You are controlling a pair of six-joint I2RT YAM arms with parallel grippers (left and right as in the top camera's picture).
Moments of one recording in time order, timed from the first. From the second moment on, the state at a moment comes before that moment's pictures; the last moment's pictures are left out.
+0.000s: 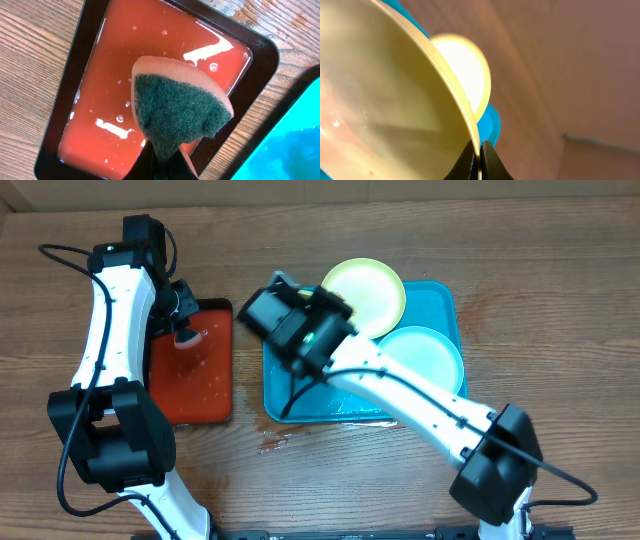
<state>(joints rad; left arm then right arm) 0.12 1.95 1.72 -1.20 -0.07 -0.39 0.86 1.99 1.86 -1.07 0.79 -0.12</state>
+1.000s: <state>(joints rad) 0.12 1.95 1.72 -1.20 -0.06 -0.39 -0.43 2.04 1.78 -1.02 -0.20 0.07</state>
